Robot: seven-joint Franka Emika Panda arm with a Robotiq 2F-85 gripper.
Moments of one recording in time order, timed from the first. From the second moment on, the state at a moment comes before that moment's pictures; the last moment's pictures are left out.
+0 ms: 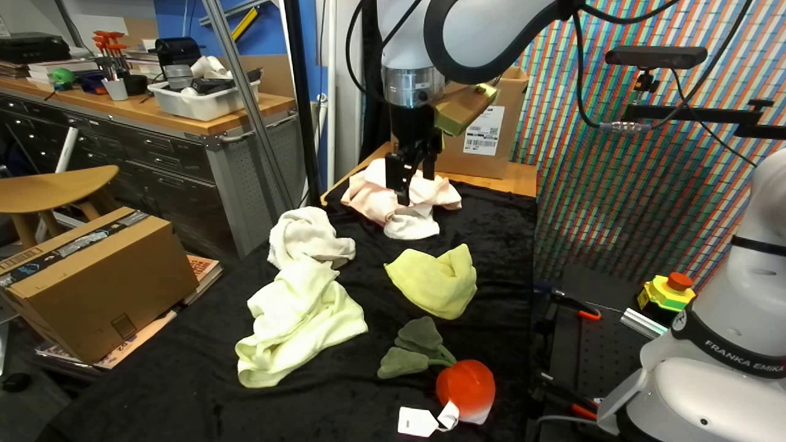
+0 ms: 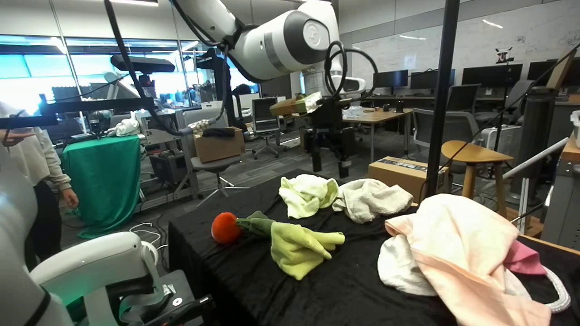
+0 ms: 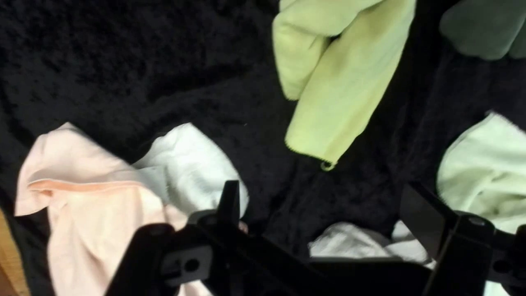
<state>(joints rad) 0.09 -0.03 0.09 -2.18 -0.17 2.10 0.28</state>
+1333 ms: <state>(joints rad) 0.24 0.13 0.24 -2.25 0.26 1.95 0.18</state>
